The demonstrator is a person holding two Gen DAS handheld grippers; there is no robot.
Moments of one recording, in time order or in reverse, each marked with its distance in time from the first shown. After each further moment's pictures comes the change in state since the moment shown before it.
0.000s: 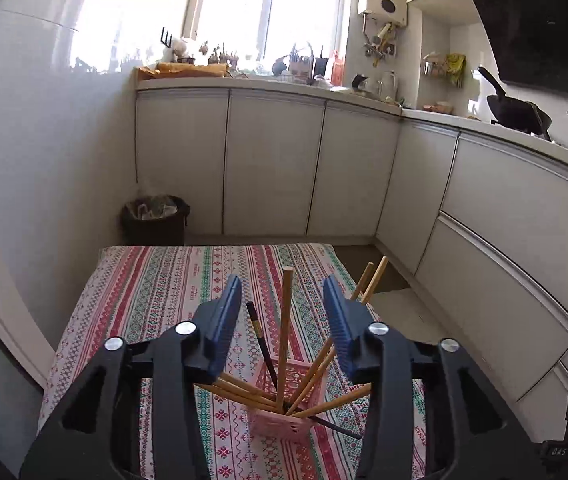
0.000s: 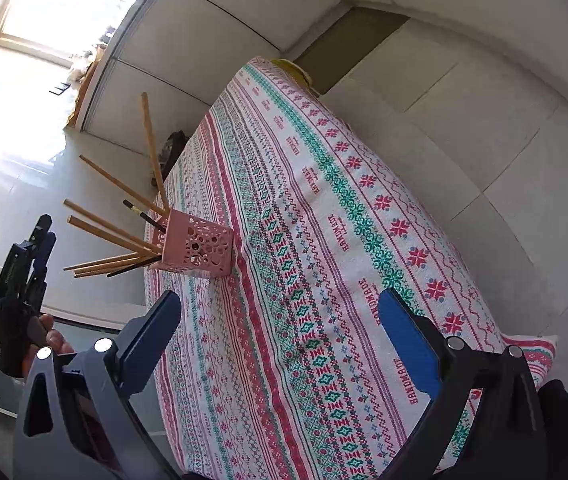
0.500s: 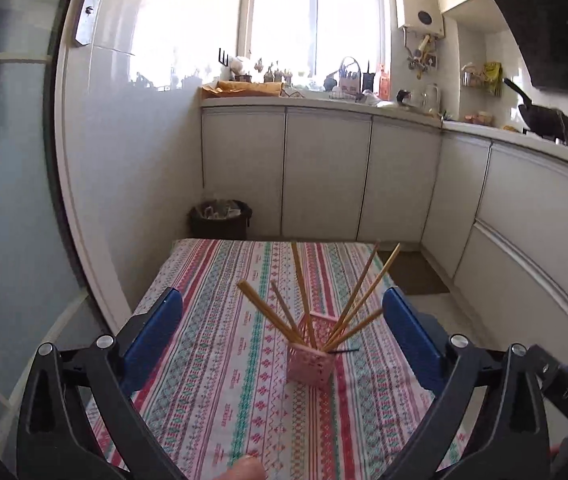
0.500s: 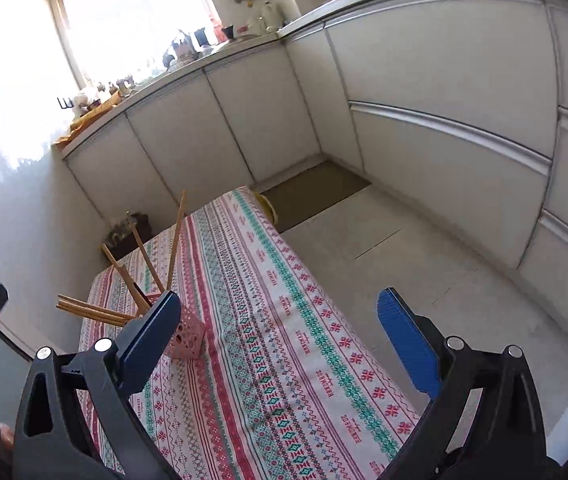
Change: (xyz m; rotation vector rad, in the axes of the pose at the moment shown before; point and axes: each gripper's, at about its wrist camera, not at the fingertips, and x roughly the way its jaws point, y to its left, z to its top) left arm -0.125 -0.032 -0.019 -0.011 0.005 0.246; right arm -0.105 0.109 -0.033 -0.265 -0.461 -0.369
